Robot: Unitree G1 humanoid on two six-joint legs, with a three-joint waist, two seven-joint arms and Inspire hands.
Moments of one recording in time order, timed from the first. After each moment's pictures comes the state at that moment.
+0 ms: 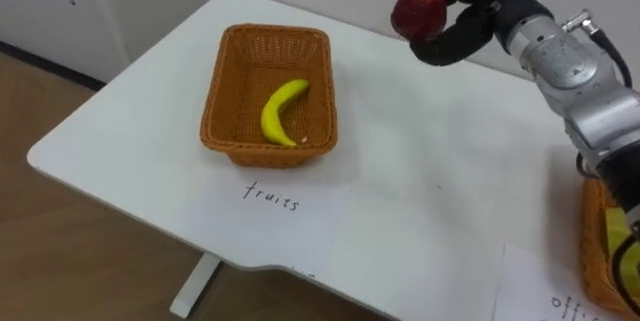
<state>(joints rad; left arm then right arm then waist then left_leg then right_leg) 0.31 0.34 -0.12 0.94 0.23 0.09 0.01 -0.79 -0.62 0.44 0.64 0.11 -0.02 0.08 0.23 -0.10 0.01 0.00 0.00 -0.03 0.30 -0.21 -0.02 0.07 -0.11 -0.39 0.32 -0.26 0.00</state>
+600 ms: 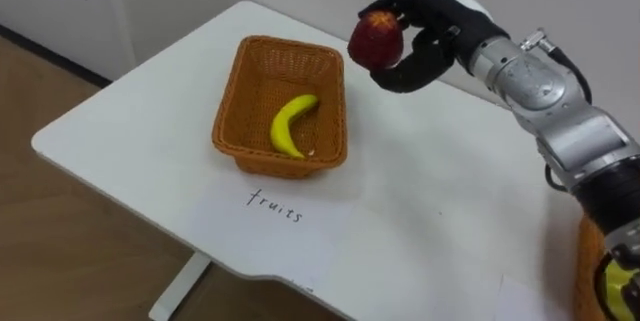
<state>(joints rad) 0.36 0.34 -0.11 0.92 0.28 0.13 -0.05 -0.71 -0.54 0.45 0.49 0.10 0.01 0.15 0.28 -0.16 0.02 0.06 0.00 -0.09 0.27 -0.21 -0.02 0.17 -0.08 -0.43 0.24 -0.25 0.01</state>
